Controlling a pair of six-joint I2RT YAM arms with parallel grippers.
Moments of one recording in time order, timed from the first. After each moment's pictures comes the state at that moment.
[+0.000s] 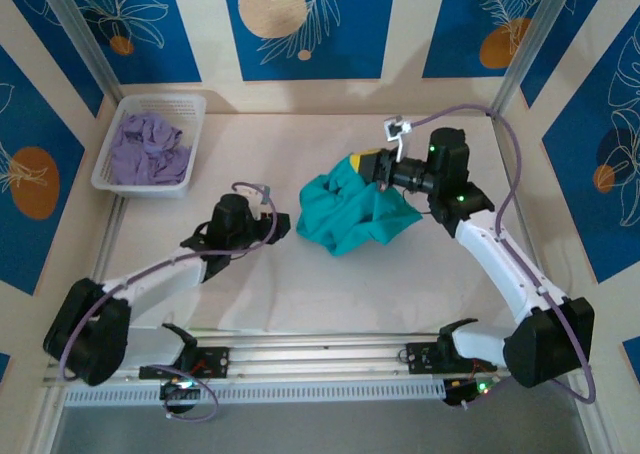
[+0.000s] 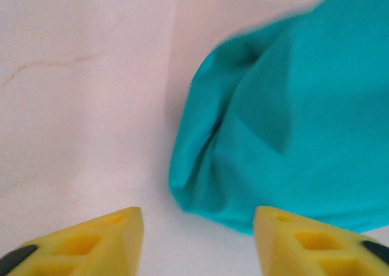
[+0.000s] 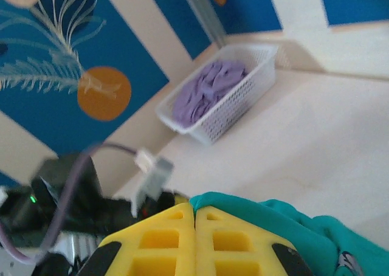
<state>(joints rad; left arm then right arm) -0.54 1.24 0.61 0.12 0.15 -0.44 0.32 1.21 1.03 -0.07 -0.76 0.37</state>
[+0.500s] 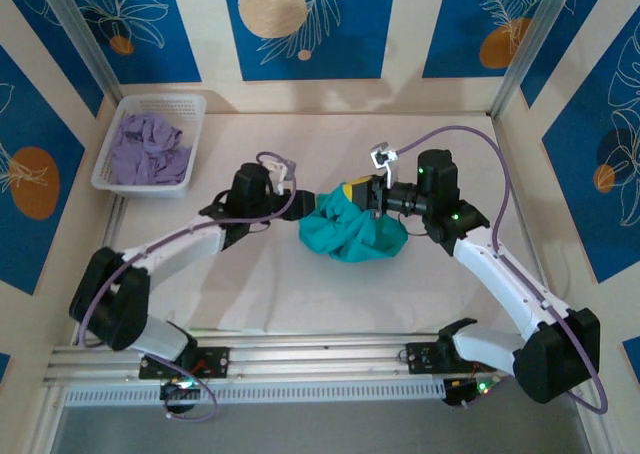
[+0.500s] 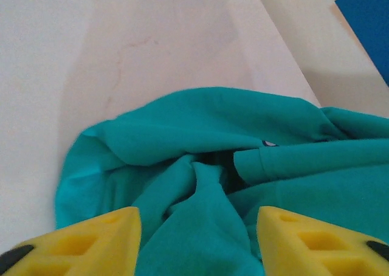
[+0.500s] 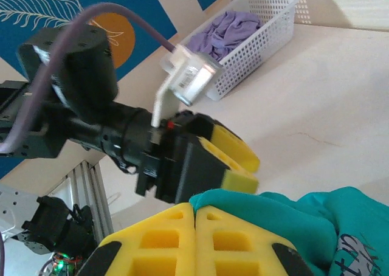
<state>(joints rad) -0.58 1.49 0.93 0.02 0.36 -0.50 0.39 1.13 0.92 -0.13 -0.71 0.27</state>
